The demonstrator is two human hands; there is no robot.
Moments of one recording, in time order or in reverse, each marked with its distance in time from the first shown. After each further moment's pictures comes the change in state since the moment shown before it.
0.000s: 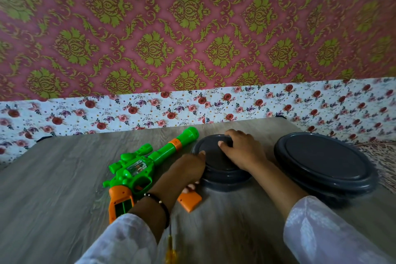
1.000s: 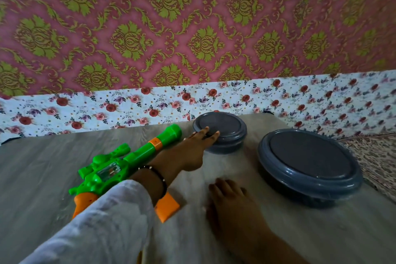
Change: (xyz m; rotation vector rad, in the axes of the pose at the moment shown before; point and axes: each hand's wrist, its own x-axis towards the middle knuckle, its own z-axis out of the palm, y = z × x) left_hand 0.064 0.034 0.012 0.642 -0.041 0.646; right_hand -0.109 0.001 0.014 -0.144 -0.383 -0.108
